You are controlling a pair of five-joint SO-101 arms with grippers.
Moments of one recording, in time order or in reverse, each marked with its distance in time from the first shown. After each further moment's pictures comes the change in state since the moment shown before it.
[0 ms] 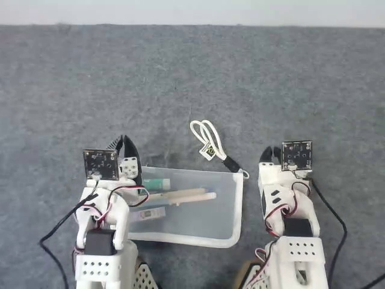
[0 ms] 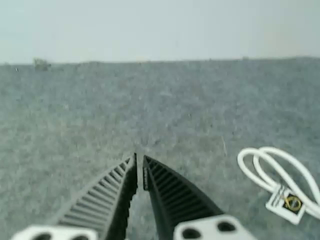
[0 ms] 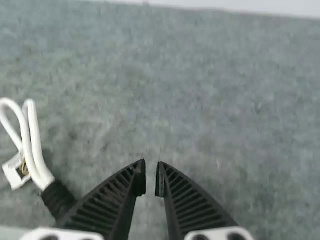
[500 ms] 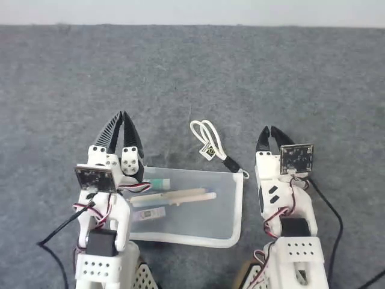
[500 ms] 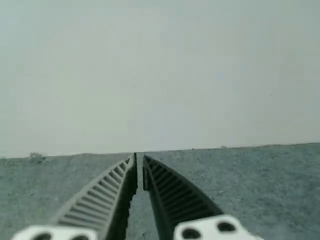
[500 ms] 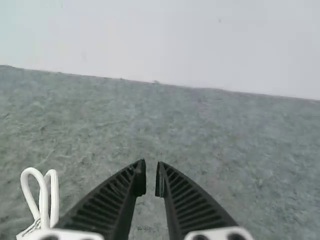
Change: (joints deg) left arm 3.6 0.0 0.0 -21.7 -0.1; right arm -3.0 -0.1 0.0 -18.8 0.0
